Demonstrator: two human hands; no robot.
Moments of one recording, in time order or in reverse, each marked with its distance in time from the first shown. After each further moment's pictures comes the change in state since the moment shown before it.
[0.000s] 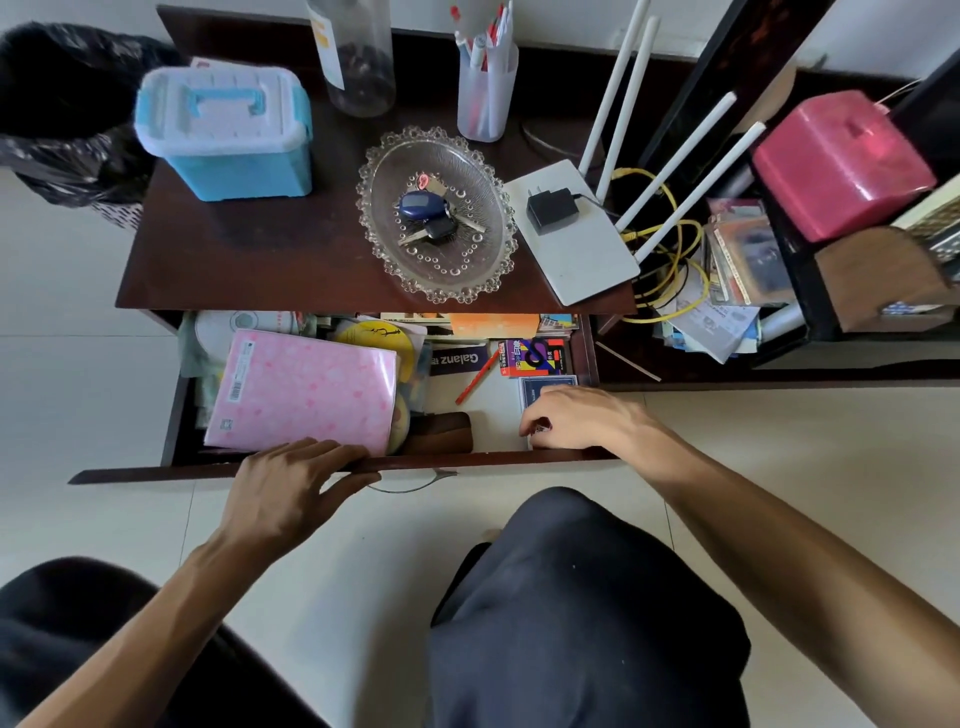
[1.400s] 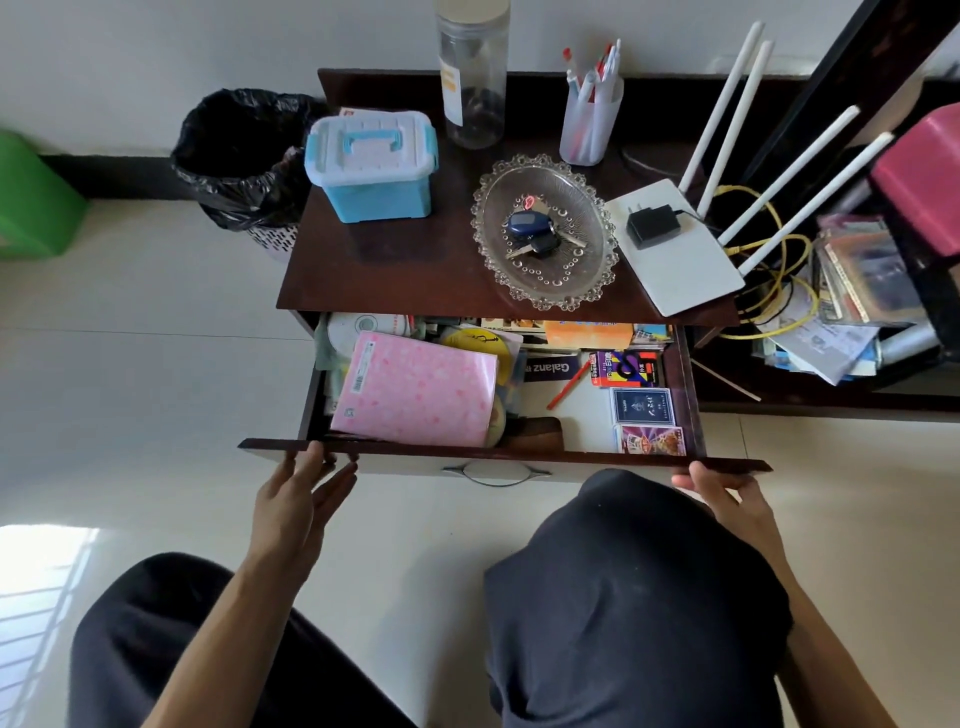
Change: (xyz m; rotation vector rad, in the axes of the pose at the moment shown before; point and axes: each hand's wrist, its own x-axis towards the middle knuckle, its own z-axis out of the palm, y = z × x) left_hand -0.065 -0.037 -0.042 -1.591 0.392 -1.310; right_hand -0.097 -0.030 0.104 1.544 0.725 0.452
